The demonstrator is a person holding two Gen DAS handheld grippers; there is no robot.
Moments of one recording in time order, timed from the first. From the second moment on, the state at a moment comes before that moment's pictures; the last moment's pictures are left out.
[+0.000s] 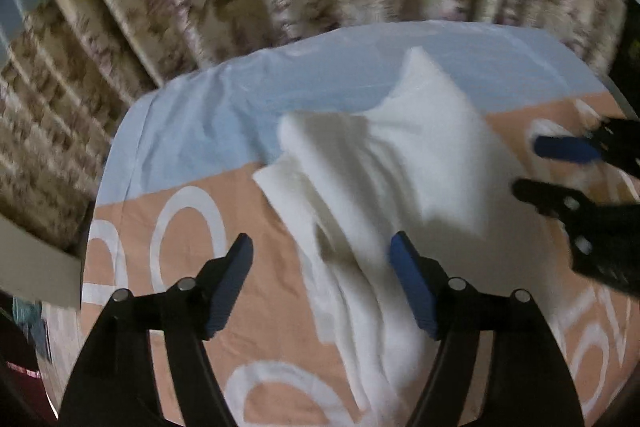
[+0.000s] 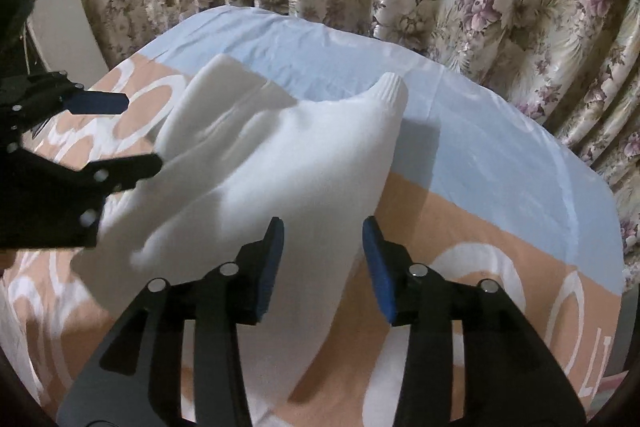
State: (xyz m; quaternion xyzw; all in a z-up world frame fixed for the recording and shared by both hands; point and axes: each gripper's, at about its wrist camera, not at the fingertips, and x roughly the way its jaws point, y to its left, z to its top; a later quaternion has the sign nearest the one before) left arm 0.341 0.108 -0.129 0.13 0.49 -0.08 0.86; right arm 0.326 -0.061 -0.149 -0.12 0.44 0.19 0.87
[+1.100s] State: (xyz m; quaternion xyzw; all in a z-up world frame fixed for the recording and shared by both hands) left arm 0.285 0.125 -0.137 0.07 0.50 -0.09 0.86; right arm 0.297 -0.115 -0.162 0.04 0.44 0.19 0.87
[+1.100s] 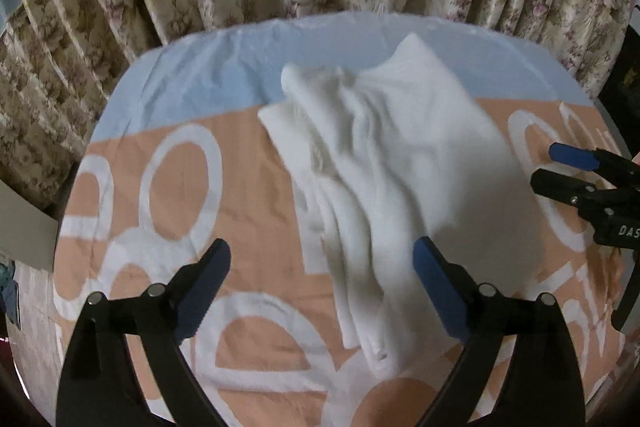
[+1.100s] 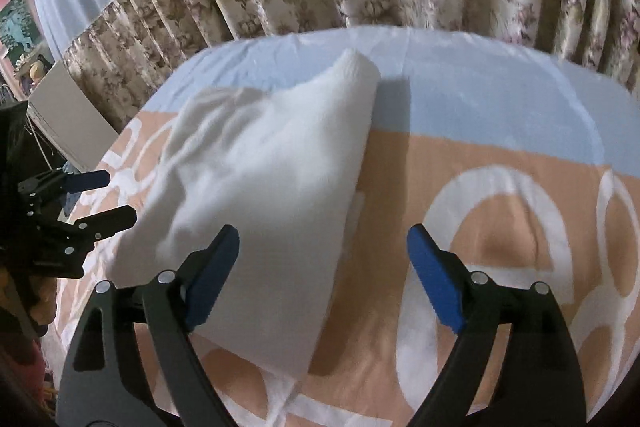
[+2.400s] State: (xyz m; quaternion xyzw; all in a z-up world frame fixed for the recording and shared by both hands) left arm 0.299 0.101 -0.191 0.09 0.53 -0.20 0.82; right arm 0.324 -0.076 -0.197 -0.05 0.49 0.24 0.84
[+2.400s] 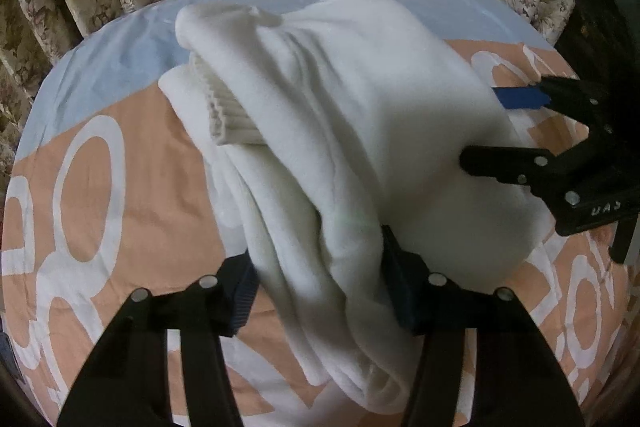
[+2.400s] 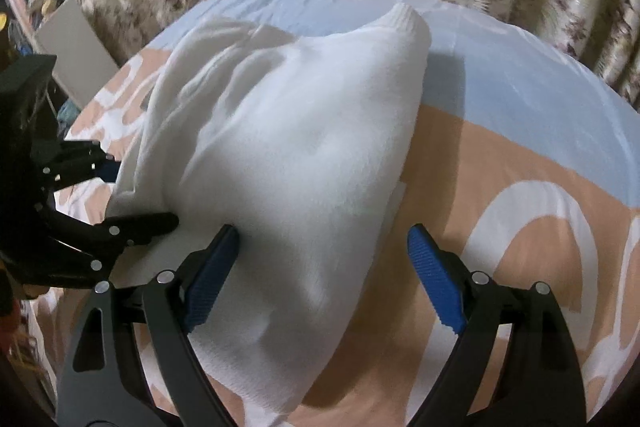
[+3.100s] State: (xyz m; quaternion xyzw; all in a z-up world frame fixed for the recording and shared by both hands) left arm 0.300 0.097 -0.188 0.08 0.52 -0.20 0.82; right arm 0.314 -0.050 -0.200 -0.13 0.48 0.25 0.83
